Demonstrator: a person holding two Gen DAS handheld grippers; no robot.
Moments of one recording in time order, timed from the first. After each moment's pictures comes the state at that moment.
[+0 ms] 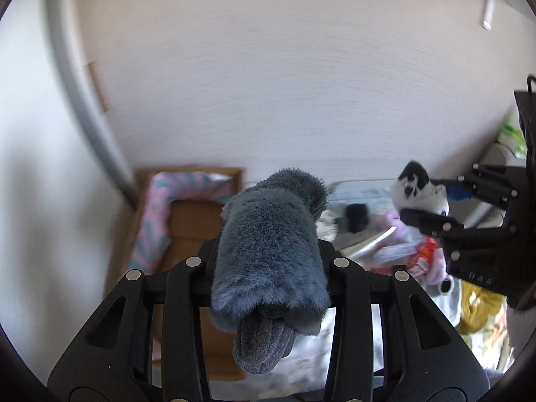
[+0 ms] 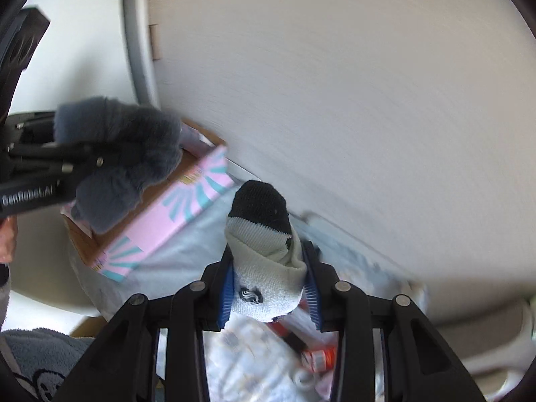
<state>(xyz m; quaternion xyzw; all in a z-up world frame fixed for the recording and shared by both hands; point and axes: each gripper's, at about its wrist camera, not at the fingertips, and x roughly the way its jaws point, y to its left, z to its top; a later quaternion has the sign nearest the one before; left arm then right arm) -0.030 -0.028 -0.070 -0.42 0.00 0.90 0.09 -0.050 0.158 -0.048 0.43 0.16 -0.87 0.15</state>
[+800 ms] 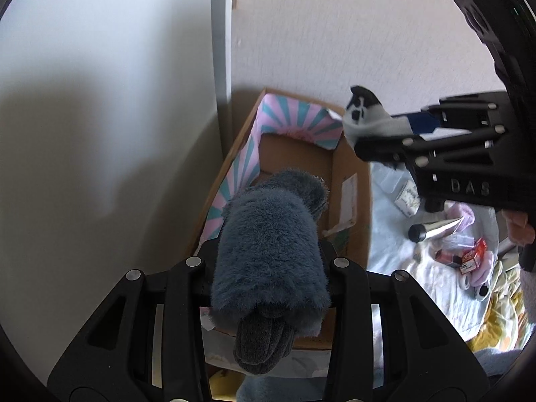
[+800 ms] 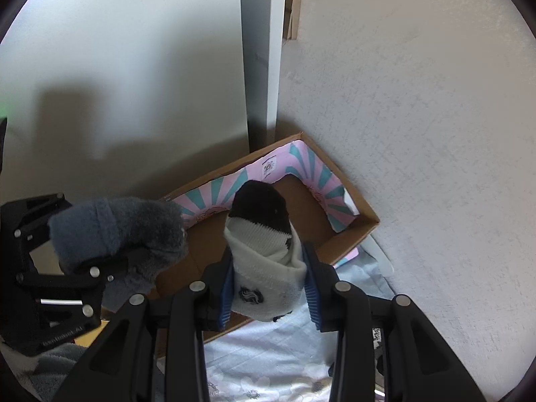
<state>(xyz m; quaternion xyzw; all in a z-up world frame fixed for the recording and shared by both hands) -0.010 -0.140 -0.142 -0.48 -0.07 0.87 -0.02 -0.125 -0.006 -0.099 0.49 0.20 -0.79 0.30</state>
